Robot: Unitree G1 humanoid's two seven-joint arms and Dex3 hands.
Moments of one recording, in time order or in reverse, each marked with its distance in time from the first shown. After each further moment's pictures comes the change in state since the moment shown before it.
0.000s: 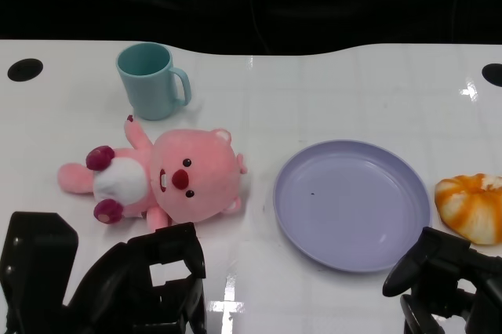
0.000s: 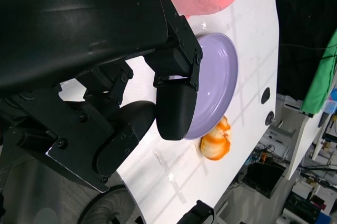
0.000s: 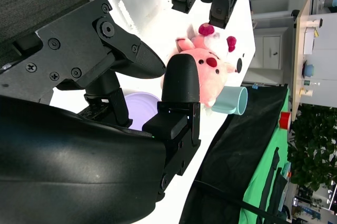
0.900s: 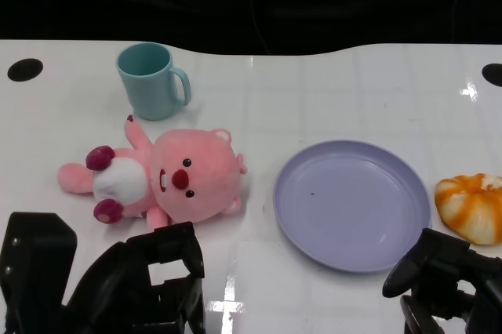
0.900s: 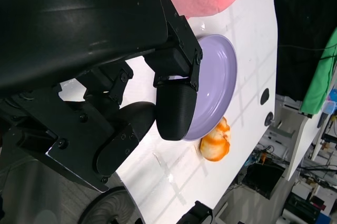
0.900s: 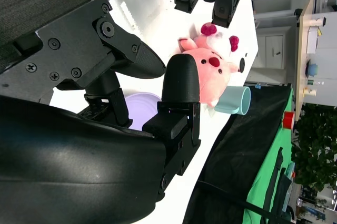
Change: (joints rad) left arm 0.000 0.003 0.000 0.006 0.002 -0.013 -0.001; right arm 0.000 0.000 0.000 -0.002 -0.001 0.015 -0.002
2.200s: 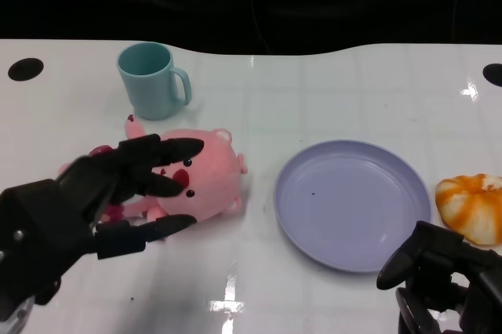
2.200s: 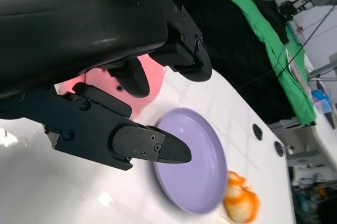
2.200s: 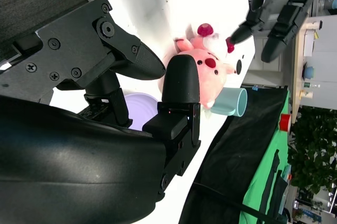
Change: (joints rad) left arm -0.165 0.211 -0.004 -0.026 0.427 -0.337 -0.006; right arm -0.035 0.001 0.014 0.008 0.000 0.013 -0.005
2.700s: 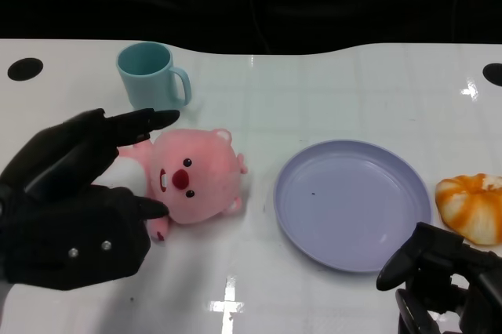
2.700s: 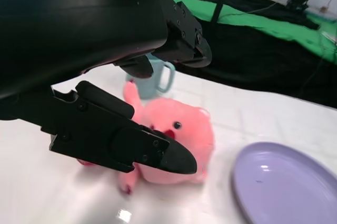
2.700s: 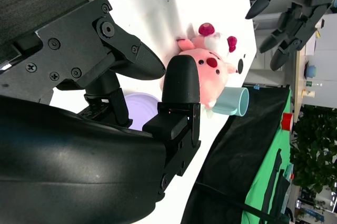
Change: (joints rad) left arm -0.154 0.150 -0.095 0.092 0.453 -0.088 0.000; right arm 0.006 0.000 0.004 -0.003 -0.002 0.005 -0.007
